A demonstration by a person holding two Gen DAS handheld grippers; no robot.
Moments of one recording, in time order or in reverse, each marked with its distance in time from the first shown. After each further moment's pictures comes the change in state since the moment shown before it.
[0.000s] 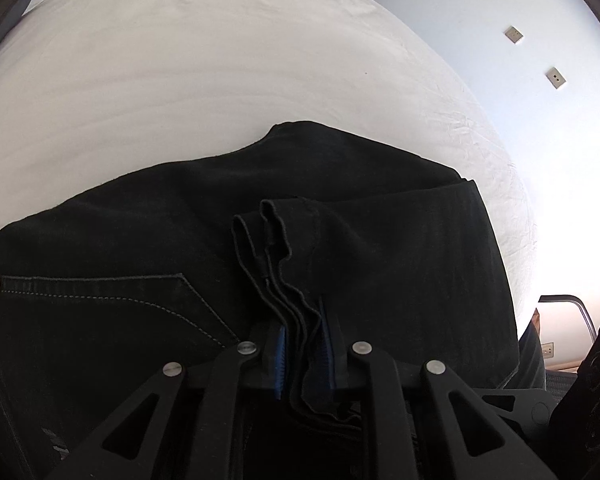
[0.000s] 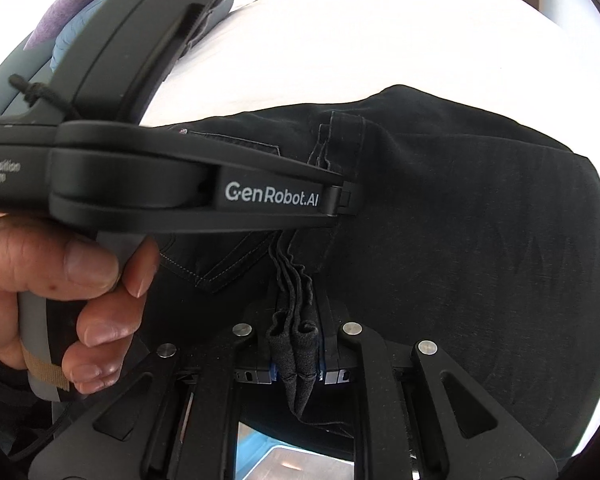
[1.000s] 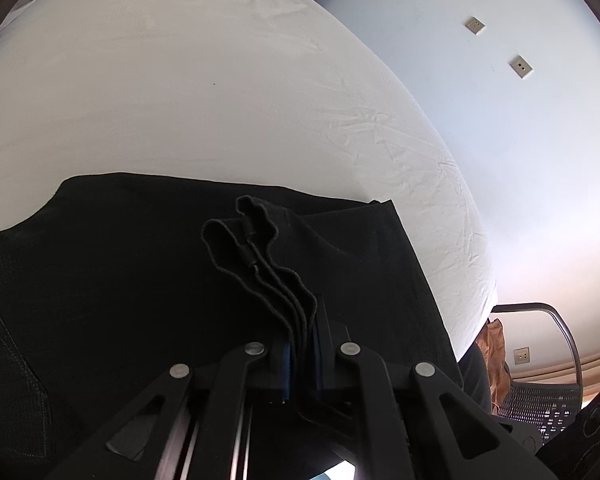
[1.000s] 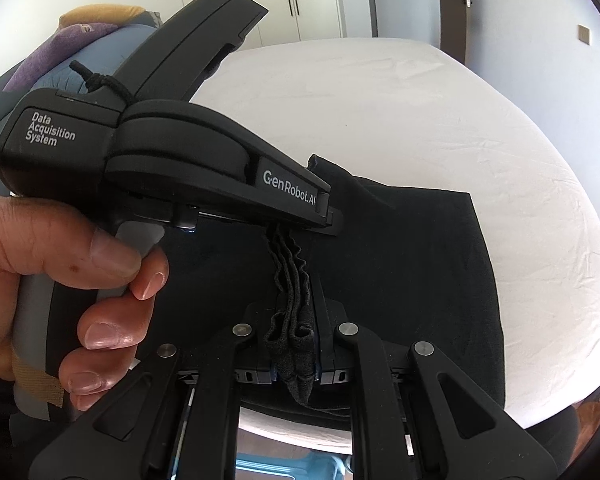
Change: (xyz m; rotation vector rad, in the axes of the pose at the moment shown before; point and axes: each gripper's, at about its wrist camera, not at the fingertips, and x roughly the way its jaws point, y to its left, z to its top) left arm 0.007 -0.119 0.000 0.031 -0.027 -0.088; right arm -0.078 -0.036 -0.018 0.043 -0.254 -0.197
